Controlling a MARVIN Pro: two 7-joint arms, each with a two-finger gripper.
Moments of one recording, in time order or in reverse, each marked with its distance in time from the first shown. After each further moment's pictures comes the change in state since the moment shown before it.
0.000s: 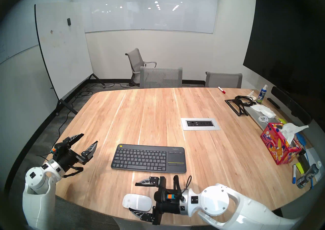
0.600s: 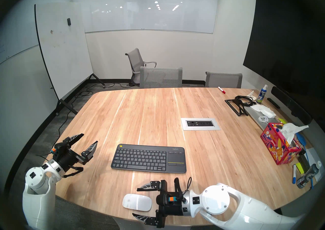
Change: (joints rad) left arm 0.000 0.000 0.000 0.000 0.000 0.000 0.000; right arm 0.006 0.009 -0.021 0.034 -0.004 0.001 0.039
